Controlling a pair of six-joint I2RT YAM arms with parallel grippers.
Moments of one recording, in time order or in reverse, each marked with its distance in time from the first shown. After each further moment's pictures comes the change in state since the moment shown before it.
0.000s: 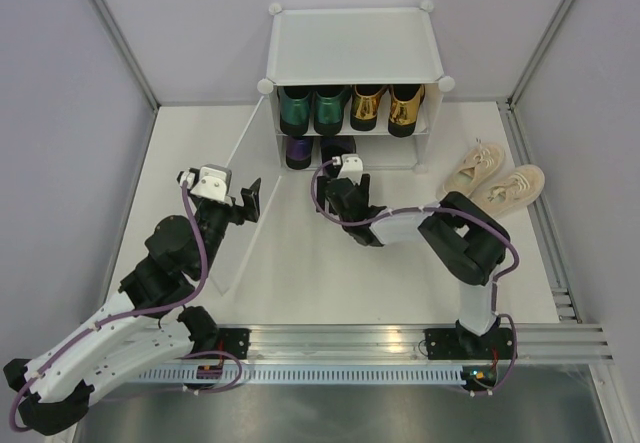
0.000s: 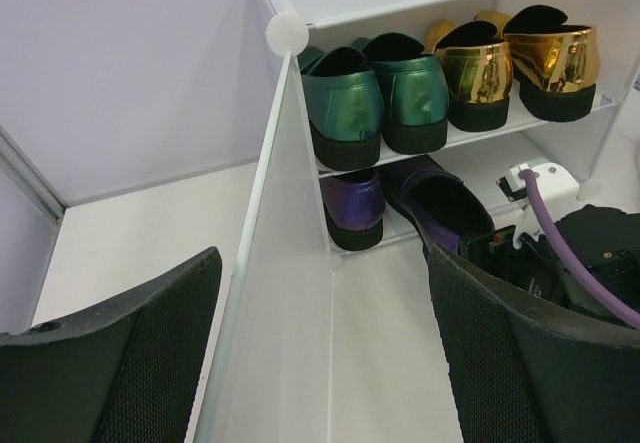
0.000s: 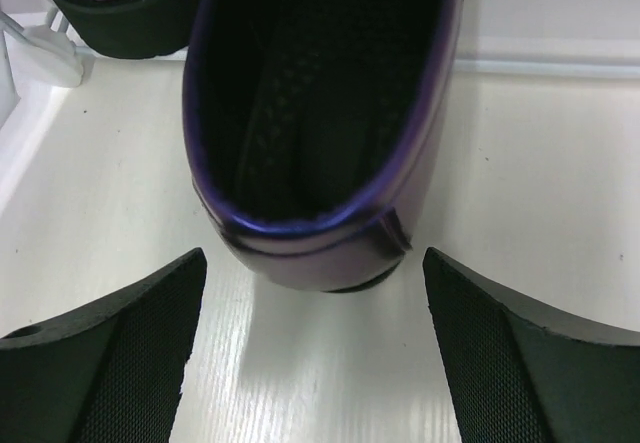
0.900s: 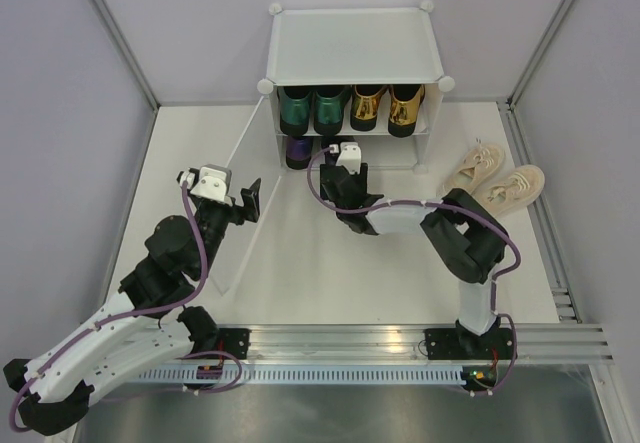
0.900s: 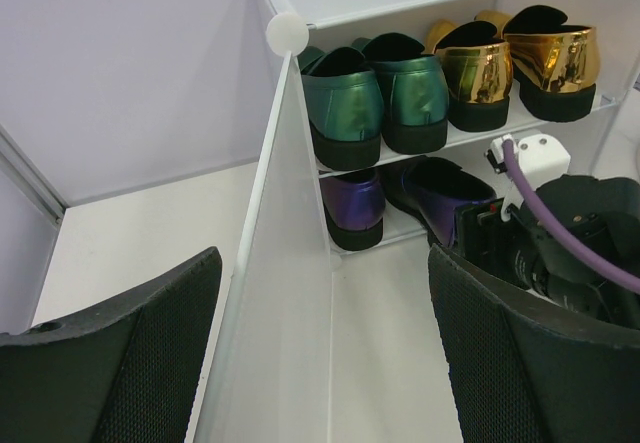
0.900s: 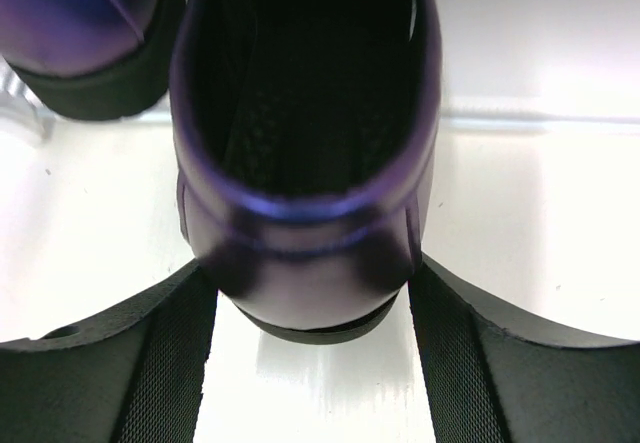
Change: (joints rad) left arm 0.000 0.000 0.000 0.000 0.000 0.000; right arm -0.014 0.045 0.146 -0.137 0.105 -0.034
